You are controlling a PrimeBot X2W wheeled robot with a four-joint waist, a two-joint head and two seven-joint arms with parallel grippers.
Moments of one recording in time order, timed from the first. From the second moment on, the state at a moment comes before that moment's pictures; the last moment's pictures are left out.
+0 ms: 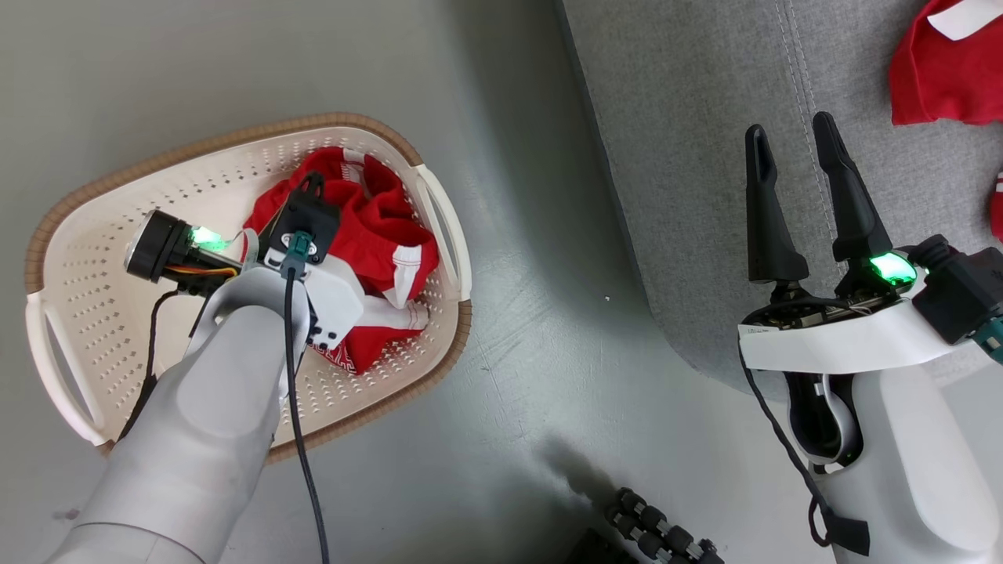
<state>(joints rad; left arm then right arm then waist) -0.89 0.16 -0.54 1.05 -0.02 0.14 -0.24 -0.40 -0.04 0.07 0.16 0.29 0.12 -0.25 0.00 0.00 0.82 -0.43</state>
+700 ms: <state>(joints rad) -0.84 0.12 -0.44 0.76 -0.12 0.18 -0.25 -0.42 -0.04 0.03 0.20 0.19 0.12 -0.25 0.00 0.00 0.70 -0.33</state>
